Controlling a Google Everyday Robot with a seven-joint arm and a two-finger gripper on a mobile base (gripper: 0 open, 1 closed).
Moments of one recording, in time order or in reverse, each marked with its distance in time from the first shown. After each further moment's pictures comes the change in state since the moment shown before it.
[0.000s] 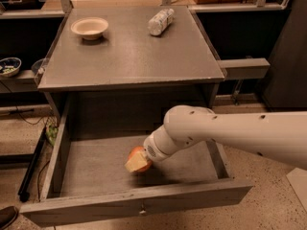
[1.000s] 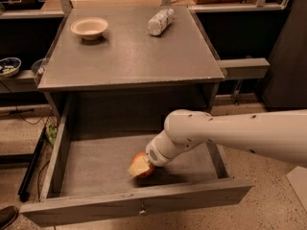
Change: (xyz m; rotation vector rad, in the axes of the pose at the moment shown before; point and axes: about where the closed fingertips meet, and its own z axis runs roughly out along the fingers) arm 0.024 -0.009 0.022 -0.023 0.067 0.056
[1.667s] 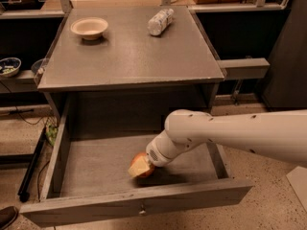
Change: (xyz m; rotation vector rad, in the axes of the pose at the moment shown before) arm 0.002 0.000 0.001 -0.007 0.005 0.009
